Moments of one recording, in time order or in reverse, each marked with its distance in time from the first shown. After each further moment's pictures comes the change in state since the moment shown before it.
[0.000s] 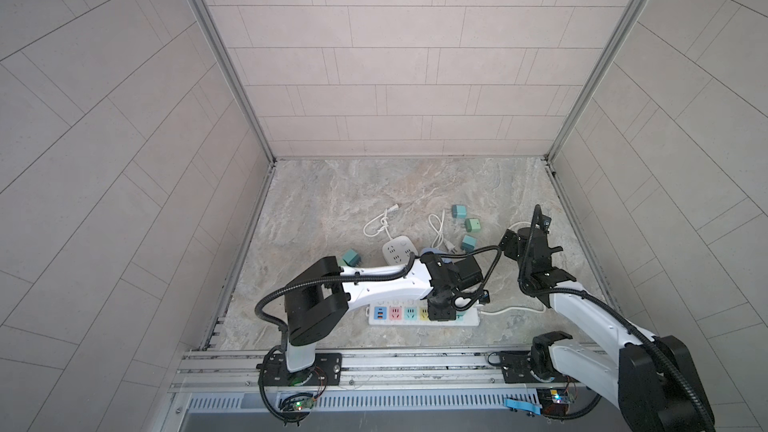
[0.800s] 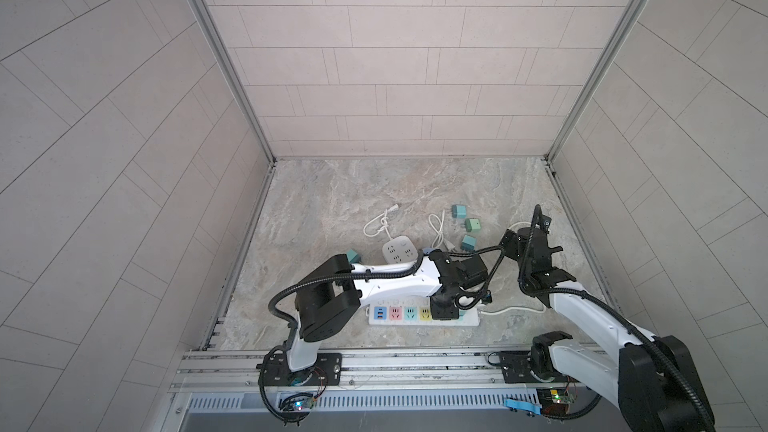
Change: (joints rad) left arm 0.000 0.074 0.089 -0.082 0.008 -0.005; right arm 0.000 0.000 0.000 0.000 0.000 0.002
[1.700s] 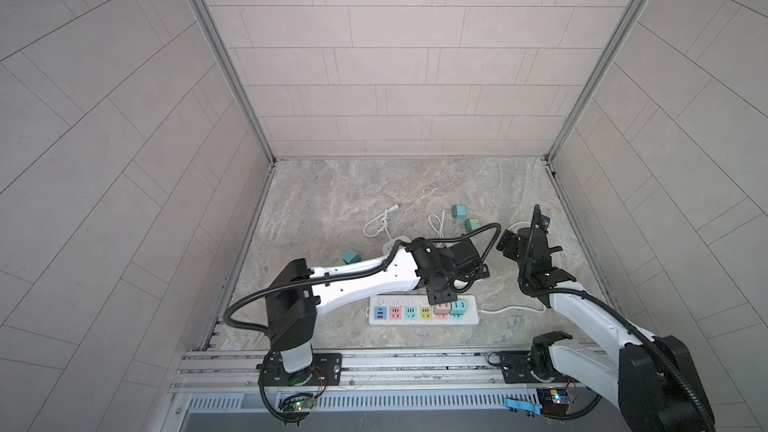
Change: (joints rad) left arm 0.034 -0.233 0.014 -0.016 -0.211 -0.108; right arm 0.000 0.000 0.000 0.000 -0.032 -0.005
